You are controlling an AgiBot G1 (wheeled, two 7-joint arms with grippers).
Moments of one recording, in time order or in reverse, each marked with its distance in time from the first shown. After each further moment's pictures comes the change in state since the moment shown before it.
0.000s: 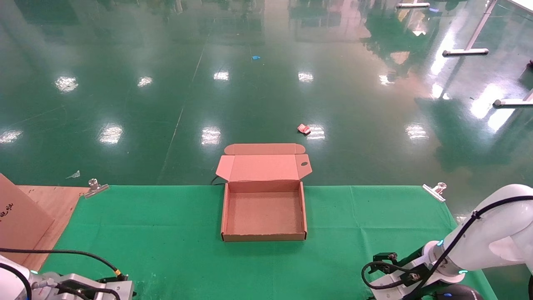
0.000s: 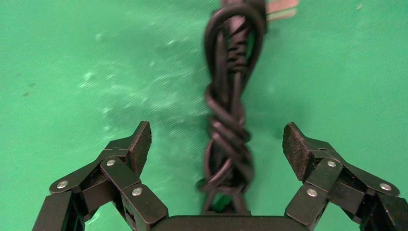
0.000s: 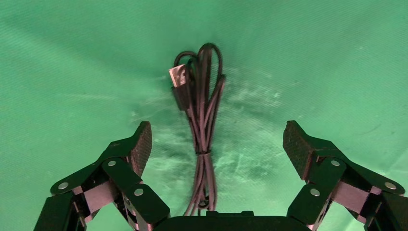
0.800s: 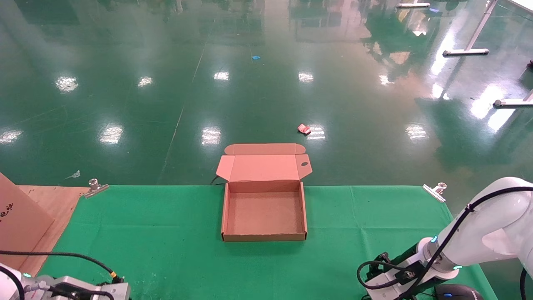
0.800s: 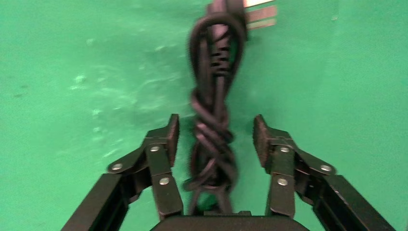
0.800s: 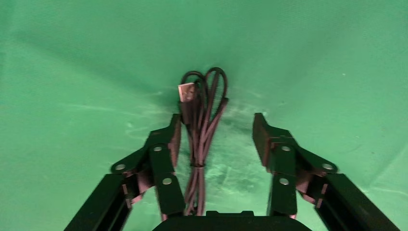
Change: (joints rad) left arm -0.018 0.001 -0.009 0.072 -0.014 0.029 0.063; right arm 0.031 -0.037 0.000 -0.082 0.002 -0.016 -0.066
